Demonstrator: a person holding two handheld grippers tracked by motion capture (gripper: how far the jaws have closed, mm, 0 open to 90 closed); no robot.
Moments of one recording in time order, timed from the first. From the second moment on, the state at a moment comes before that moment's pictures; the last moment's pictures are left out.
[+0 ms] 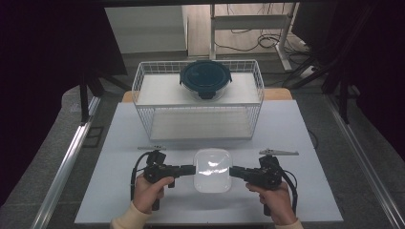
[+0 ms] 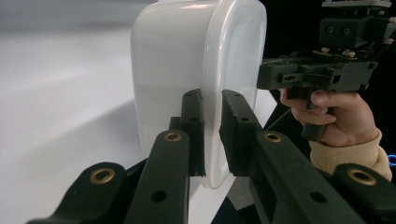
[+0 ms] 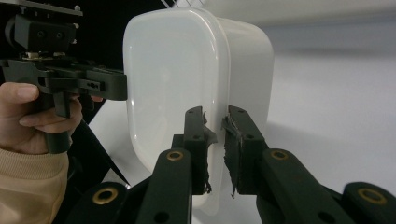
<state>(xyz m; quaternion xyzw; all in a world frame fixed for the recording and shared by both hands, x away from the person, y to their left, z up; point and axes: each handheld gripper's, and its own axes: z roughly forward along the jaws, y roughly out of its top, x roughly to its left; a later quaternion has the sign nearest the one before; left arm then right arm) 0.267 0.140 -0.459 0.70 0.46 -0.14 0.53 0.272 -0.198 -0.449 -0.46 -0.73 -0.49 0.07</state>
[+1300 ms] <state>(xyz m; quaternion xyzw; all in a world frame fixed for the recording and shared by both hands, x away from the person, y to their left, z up) 0.298 0.153 -0.340 0.70 0.42 -0.07 0.57 0.310 -0.183 -0.330 -0.39 -0.75 -0.54 -0.01</state>
